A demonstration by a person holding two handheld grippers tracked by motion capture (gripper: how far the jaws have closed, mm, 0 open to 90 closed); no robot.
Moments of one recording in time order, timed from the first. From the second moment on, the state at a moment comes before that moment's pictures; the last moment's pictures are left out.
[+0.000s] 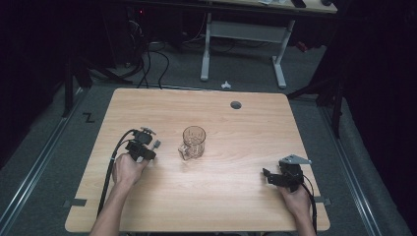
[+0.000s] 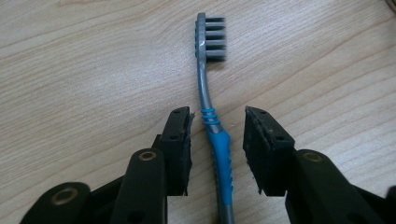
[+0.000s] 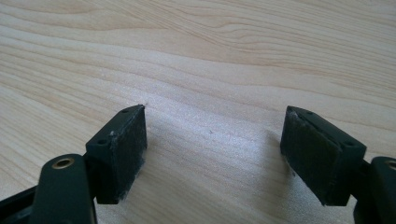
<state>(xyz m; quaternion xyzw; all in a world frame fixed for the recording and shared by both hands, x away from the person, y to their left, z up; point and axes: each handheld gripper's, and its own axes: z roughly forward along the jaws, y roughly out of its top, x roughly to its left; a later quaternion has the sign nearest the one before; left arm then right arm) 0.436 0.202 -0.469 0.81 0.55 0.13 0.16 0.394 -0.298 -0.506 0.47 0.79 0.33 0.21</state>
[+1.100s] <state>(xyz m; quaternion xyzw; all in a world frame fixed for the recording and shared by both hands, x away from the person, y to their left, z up) 0.441 0.203 -0.472 0.81 0.56 0.11 0.15 0.394 -0.298 -0.506 0.47 0.79 0.33 0.21</state>
